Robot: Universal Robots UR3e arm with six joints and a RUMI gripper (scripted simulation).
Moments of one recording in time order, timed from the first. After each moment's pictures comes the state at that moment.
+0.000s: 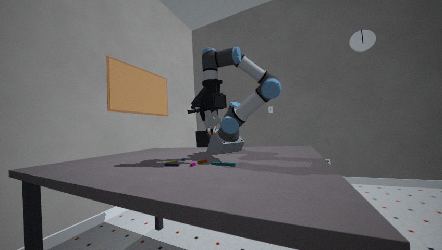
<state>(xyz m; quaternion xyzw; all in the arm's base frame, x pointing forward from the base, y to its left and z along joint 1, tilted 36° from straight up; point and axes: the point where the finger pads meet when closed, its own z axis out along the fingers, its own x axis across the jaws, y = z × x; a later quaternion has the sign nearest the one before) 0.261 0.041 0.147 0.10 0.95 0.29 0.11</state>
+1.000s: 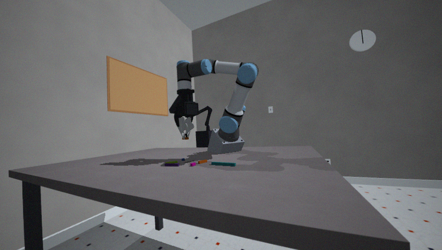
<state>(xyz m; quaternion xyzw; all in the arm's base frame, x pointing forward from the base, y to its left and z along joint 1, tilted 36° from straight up) 0.292 -0.070 0.067 0.10 0.95 0.29 0.11</state>
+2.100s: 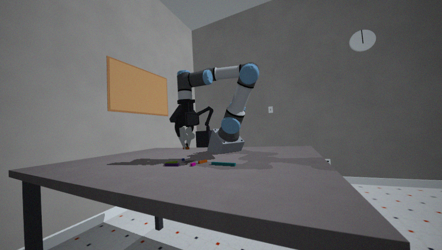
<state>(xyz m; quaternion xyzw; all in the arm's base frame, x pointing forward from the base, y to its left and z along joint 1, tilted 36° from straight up) 0.303 -0.045 0.031 0.09 0.95 0.29 0.11</state>
